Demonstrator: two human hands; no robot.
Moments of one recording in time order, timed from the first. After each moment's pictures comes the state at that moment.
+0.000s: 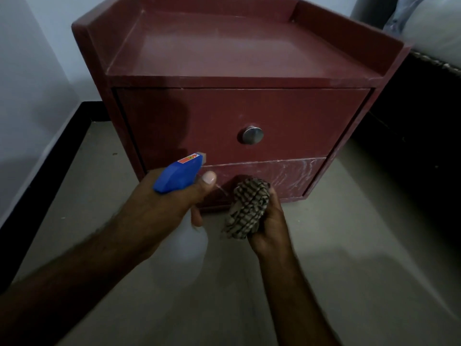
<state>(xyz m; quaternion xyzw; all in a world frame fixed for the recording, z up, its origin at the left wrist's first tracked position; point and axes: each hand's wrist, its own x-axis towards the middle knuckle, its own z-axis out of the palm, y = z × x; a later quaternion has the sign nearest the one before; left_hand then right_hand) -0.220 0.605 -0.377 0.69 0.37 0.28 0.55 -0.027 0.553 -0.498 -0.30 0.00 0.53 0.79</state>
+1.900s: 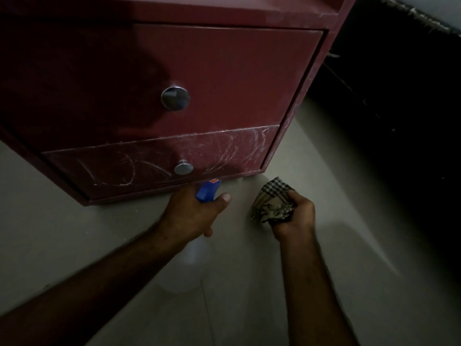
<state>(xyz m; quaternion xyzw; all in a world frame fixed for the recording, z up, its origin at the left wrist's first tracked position) -0.076 0.571 -0.490 0.69 0.46 0.14 0.54 0.122 0.471 -0.556 -0.46 0.20 0.38 0.78</state>
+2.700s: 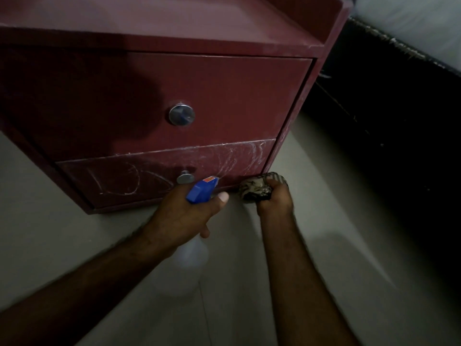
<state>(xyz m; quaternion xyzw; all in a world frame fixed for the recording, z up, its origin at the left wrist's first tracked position) -0.093 0.573 -0.456 0.69 0.42 0.17 0.56 0.124 0.536 -0.538 -0.51 0.17 0.31 0.78</state>
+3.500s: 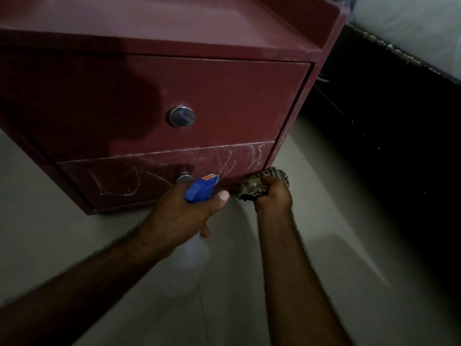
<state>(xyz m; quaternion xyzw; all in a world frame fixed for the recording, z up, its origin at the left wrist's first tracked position) -0.097 0.569 -0.441 0.69 0.42 0.18 0.56 0.120 0.544 -0.522 -0.50 0.20 0.29 0.79</state>
